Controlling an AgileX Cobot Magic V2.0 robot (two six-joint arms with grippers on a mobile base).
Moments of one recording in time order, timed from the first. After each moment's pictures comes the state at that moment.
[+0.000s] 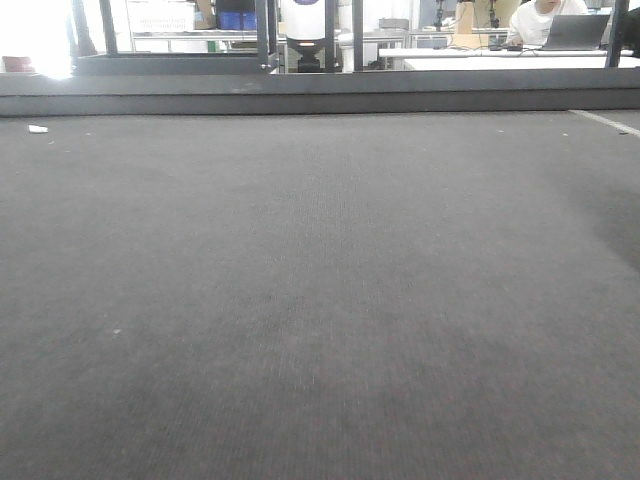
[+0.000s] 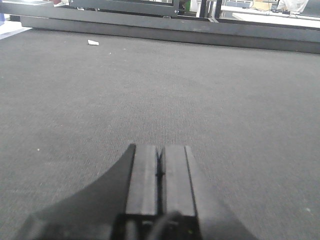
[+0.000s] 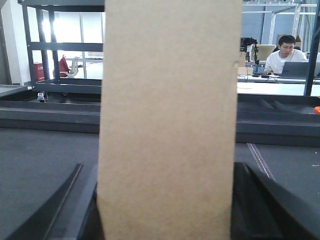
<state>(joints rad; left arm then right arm) -0.06 -0.01 0.03 -0.09 0.11 0.02 0.07 0.41 -0.48 -0.04 -0.01 0.09</state>
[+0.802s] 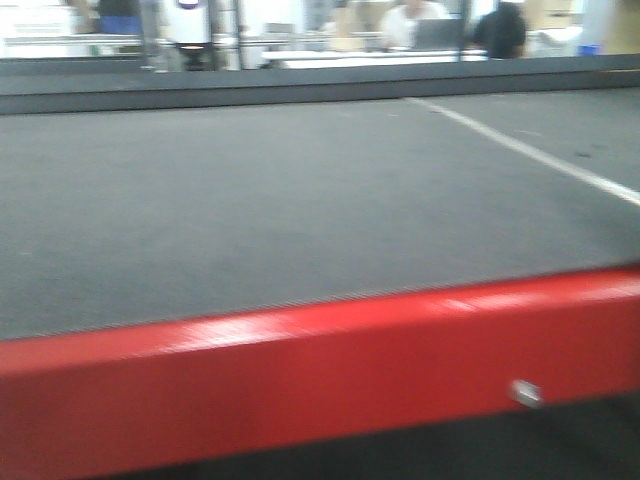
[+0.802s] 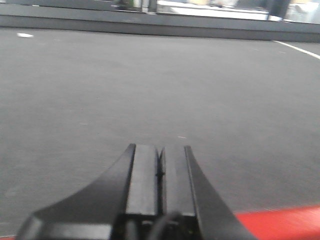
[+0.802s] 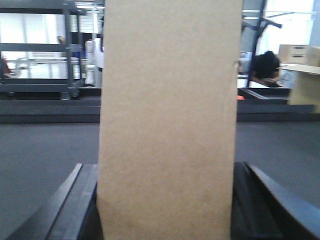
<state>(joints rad) -0.06 -0.01 0.03 -0.09 0.11 0.02 0.07 0.41 -0.48 -0.04 -0.01 0.09</state>
